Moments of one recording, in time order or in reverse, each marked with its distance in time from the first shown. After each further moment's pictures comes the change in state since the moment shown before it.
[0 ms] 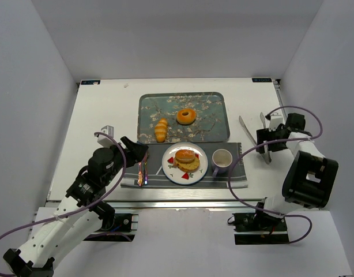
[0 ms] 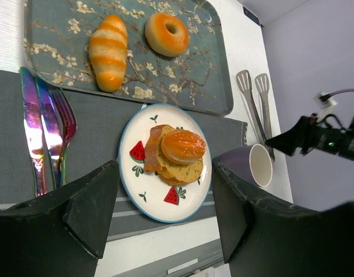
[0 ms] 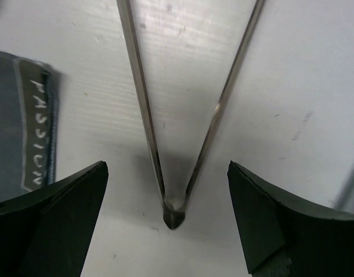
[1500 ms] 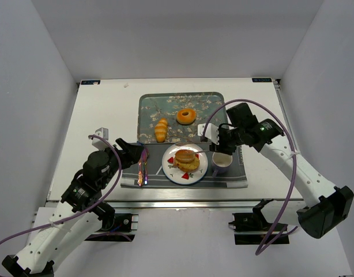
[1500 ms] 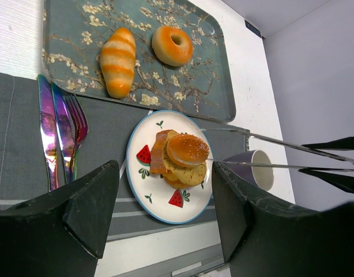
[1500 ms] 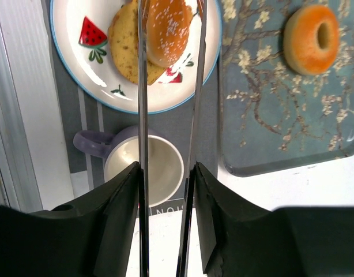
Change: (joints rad) left arm 0.000 -0.068 0.015 -0.061 -0.040 0.013; right arm 0.883 -0.300 0.360 -0.546 -0.053 -0.504
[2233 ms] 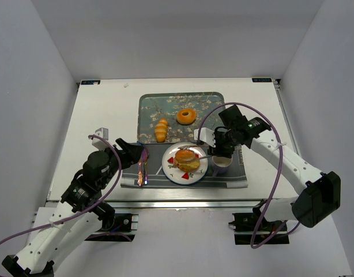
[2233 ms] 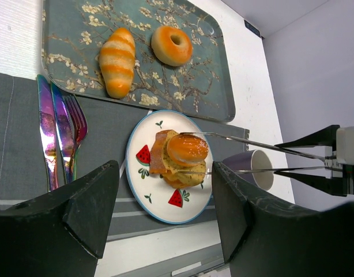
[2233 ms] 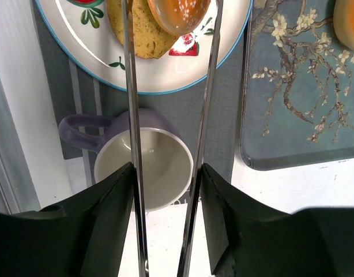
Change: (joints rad) left arm 0.000 -0.002 0.000 0.000 0.002 0.000; right arm 0.000 0.108 -0.038 0.002 0.077 -0.039
